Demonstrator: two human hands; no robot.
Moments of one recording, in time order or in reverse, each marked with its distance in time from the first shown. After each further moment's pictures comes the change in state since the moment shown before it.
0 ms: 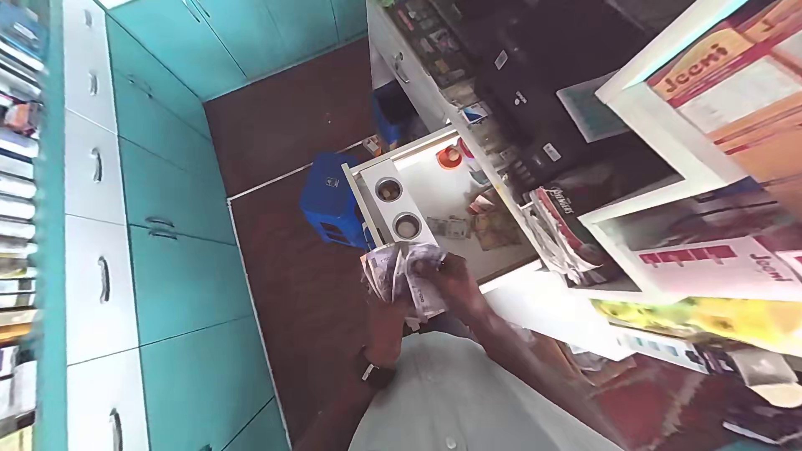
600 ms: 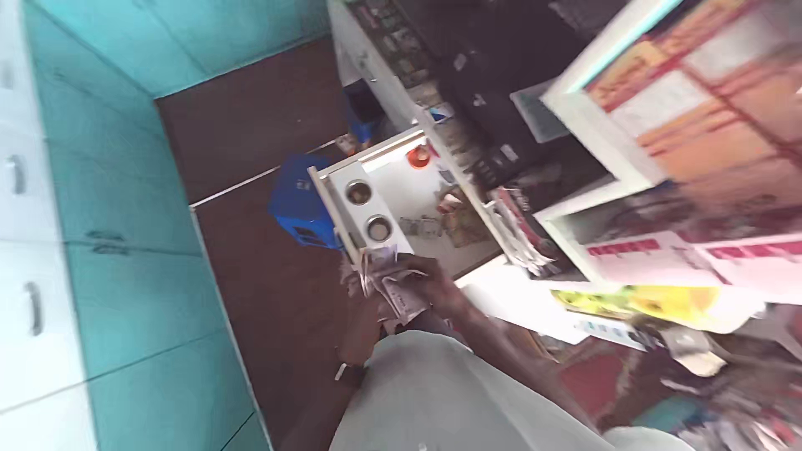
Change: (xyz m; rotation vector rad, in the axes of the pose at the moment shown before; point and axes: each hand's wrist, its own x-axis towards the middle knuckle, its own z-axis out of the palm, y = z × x) left_hand 0.021 -0.013 0.003 0.388 -0.185 -0.025; right_hand 0.006 0.005 -0.037 -0.187 -0.146 -0.042
